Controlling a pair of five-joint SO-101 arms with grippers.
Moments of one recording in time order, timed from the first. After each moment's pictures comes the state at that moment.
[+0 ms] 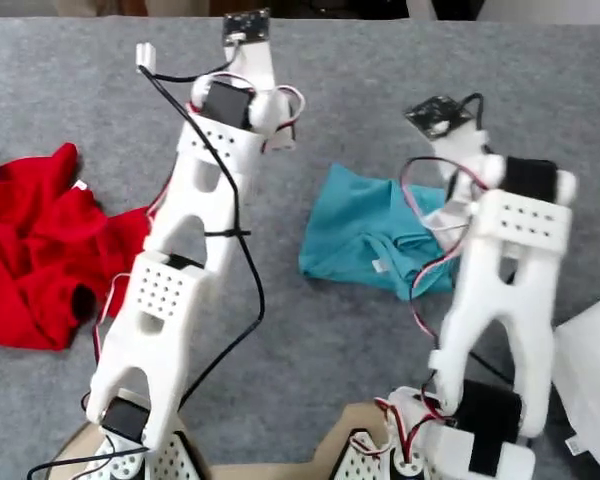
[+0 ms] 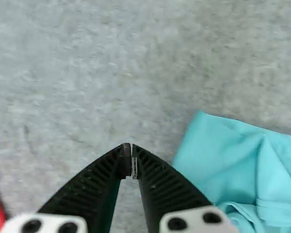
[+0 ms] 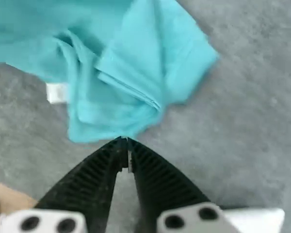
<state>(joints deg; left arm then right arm) 16.4 52.3 -84.1 100.3 13.2 10.0 -13.2 13.9 84.6 33.1</state>
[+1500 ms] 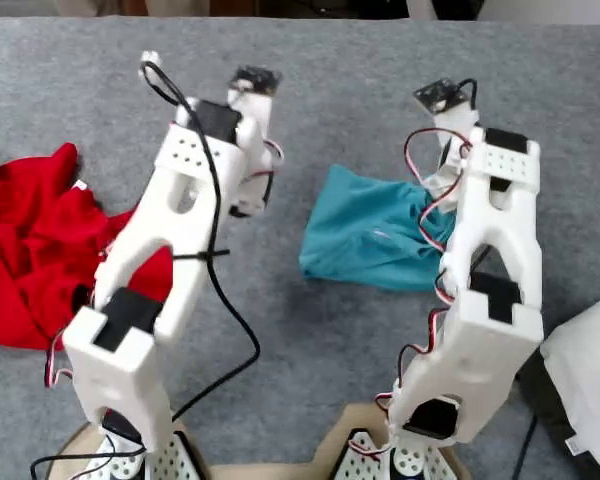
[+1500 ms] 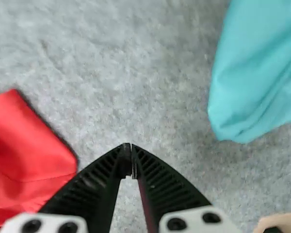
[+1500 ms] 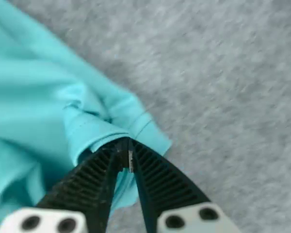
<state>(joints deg) 19.0 13.0 -15.8 91.1 -2.5 13.3 25.3 -7.7 64.3 31.7</state>
